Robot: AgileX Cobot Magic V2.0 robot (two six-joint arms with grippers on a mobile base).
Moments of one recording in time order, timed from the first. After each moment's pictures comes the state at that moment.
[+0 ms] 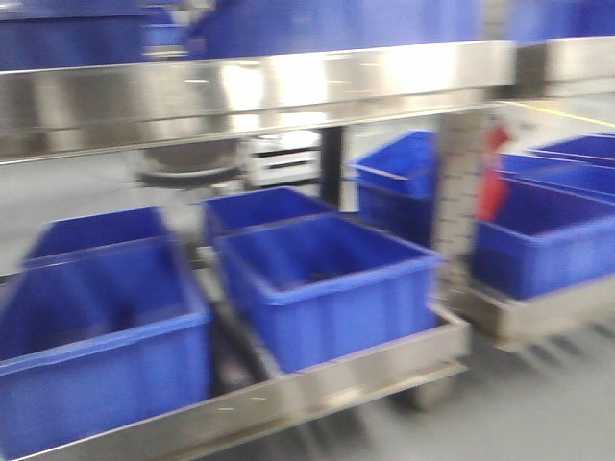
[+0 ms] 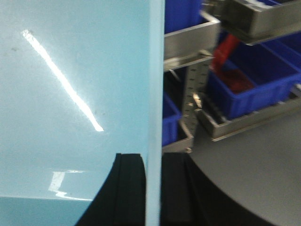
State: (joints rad) left arm -0.70 1.41 -1.71 0.44 1.00 -0.56; right arm 0.58 1.25 -1.56 -0.44 1.00 0.56
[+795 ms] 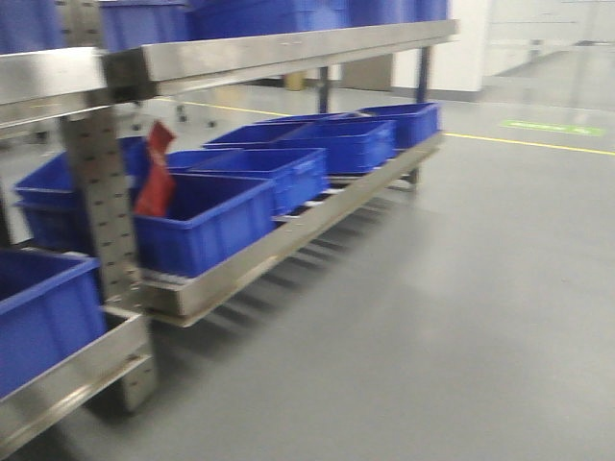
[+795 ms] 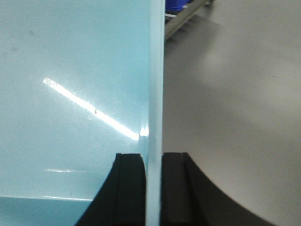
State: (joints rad) left arm -0.70 1.41 -1.71 0.44 0.99 -0.56; right arm 0.58 1.25 -1.56 -0.44 1.00 0.56
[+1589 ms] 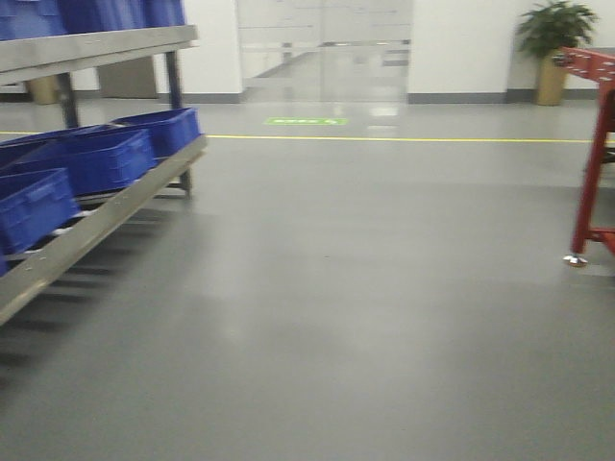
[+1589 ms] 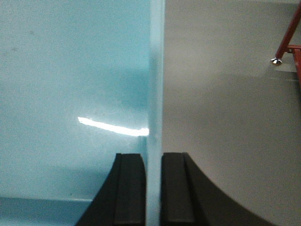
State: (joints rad) left arm -0.70 1.41 -1.71 0.44 0.99 -0.56; right arm 0.58 1.25 -1.56 -0.44 1.00 0.56
